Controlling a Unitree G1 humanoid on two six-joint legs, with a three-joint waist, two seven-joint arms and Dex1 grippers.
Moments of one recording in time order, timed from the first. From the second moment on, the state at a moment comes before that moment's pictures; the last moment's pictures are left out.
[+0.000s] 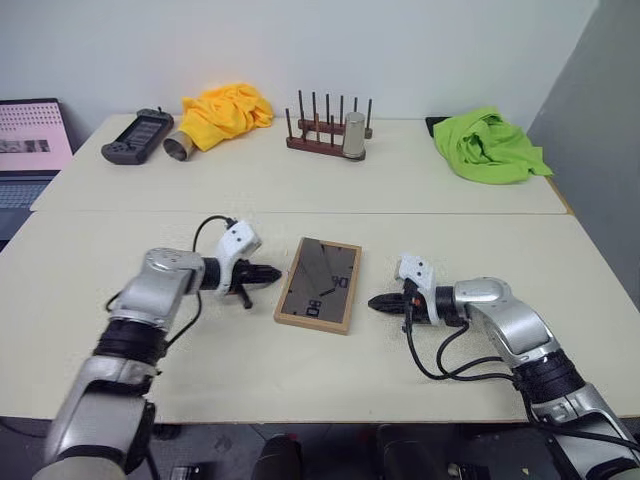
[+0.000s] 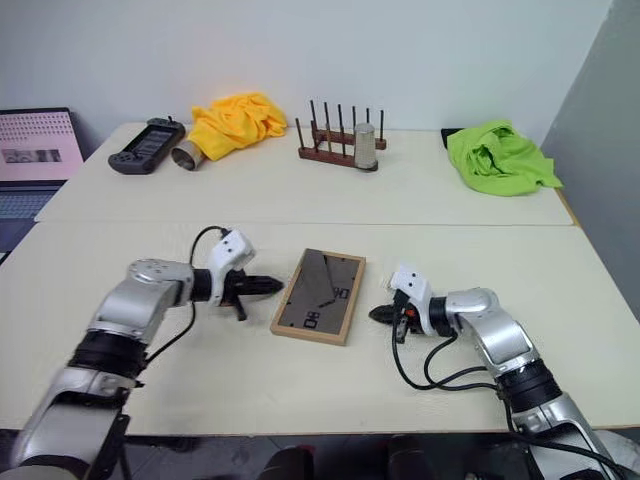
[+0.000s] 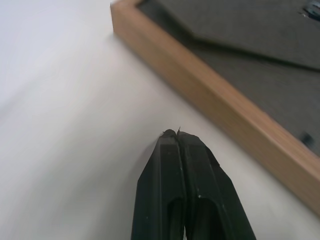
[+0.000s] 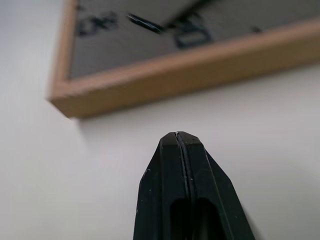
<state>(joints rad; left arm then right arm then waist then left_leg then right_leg) -0.63 0.72 -0.12 0.38 -0.19 0.52 -1.15 -0.51 -0.49 0.27 0.10 0.18 0.48 0.98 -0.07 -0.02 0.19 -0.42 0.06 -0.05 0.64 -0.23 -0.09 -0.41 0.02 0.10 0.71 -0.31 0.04</state>
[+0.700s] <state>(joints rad) -0.74 0.78 -0.12 0.54 -0.51 1.27 -1.36 -0.52 -0.43 0.26 0.11 0.15 0.47 0.91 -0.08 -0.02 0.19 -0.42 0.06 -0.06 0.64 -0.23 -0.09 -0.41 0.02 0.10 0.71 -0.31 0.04</state>
